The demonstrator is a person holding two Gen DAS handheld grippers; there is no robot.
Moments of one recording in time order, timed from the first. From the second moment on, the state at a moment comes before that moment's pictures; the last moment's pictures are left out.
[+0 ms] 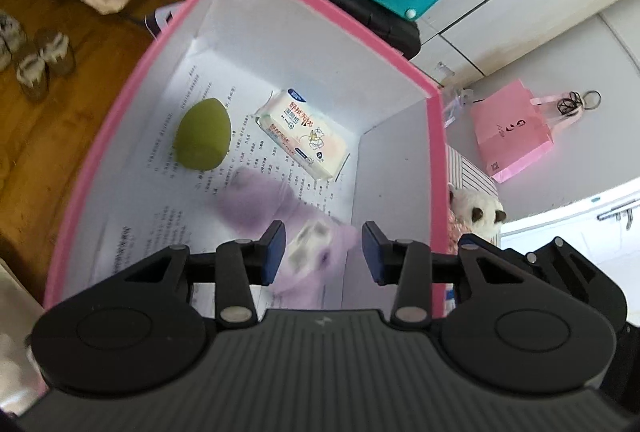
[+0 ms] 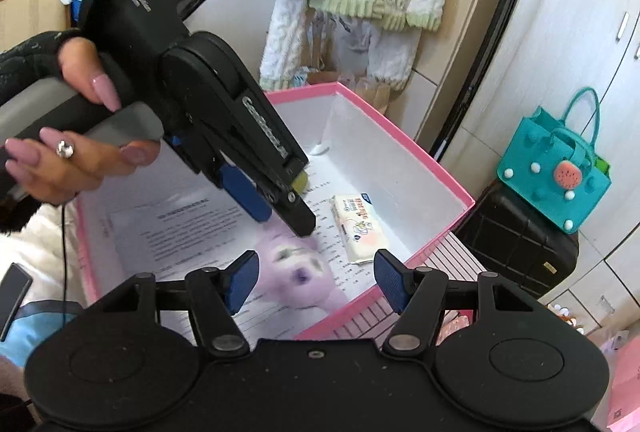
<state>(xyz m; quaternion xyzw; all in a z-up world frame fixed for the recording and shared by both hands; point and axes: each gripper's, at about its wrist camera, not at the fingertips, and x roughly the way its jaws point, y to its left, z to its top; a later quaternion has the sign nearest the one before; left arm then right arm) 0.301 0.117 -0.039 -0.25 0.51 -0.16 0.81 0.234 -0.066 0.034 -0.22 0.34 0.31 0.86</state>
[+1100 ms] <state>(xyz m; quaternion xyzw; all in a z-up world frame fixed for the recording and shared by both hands) 0.092 0.074 0.082 0.04 0.43 -0.21 0.88 0.083 -0.158 0.123 -0.10 0.30 0.36 0.88</state>
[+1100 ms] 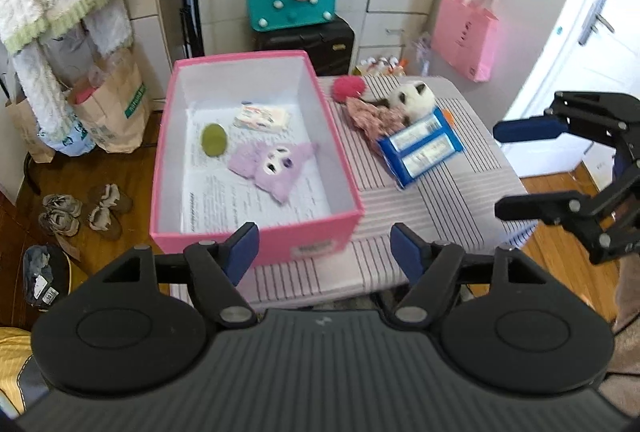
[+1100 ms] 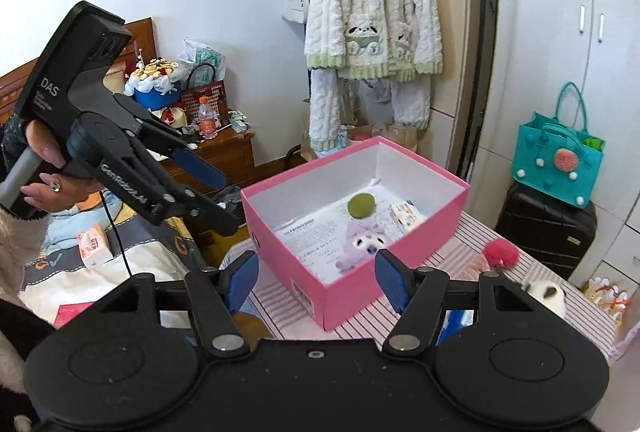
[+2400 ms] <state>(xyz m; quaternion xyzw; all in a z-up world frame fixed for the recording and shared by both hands) 0.119 -0.060 -0.013 0.02 0.36 -0.32 0.88 0.095 -0.294 -0.017 -0.06 0.25 0.21 0.94</state>
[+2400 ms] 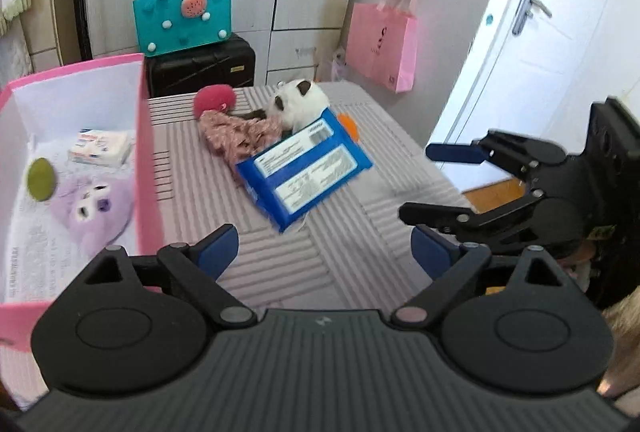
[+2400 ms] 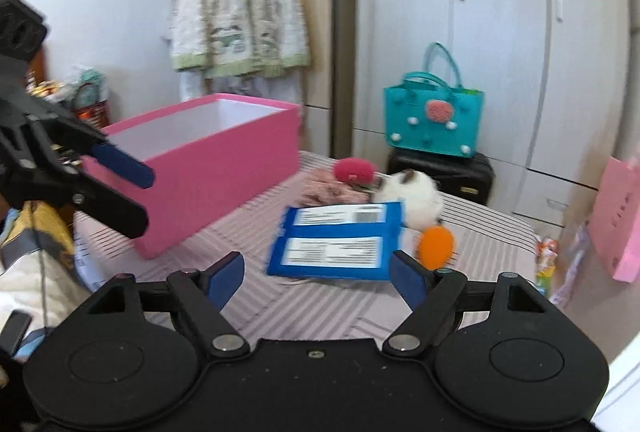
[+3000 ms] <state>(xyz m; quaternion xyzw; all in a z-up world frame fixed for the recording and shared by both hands) 0.189 -0.098 -0.063 -0.05 0.35 -0.26 0.90 0.163 -0.305 -0.063 -0.06 0.26 0.22 0.94</state>
